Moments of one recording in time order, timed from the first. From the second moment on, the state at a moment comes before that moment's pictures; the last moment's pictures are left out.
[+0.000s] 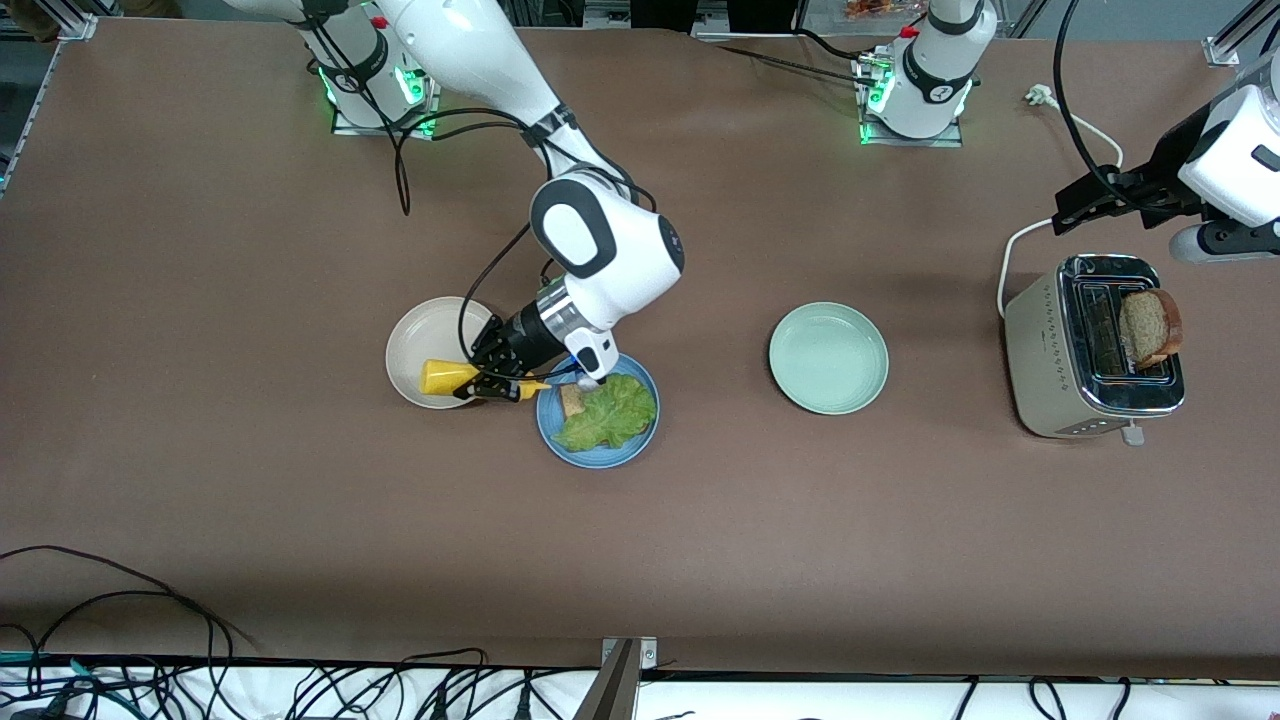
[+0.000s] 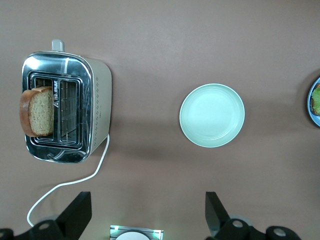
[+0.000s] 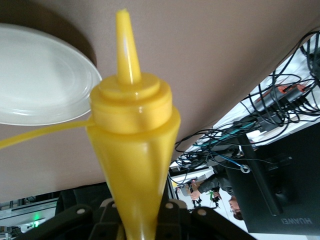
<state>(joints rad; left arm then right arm) -0.03 0.05 -0.06 -1.46 -0.02 1.38 -0.19 0.89 0.83 -0.20 -1.24 -0.84 1.62 -0.70</state>
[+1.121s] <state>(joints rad) -0.03 0.05 -0.06 -1.46 -0.02 1.38 -0.19 0.90 0.86 -0.23 -1.19 -0.77 1.59 -0.66</state>
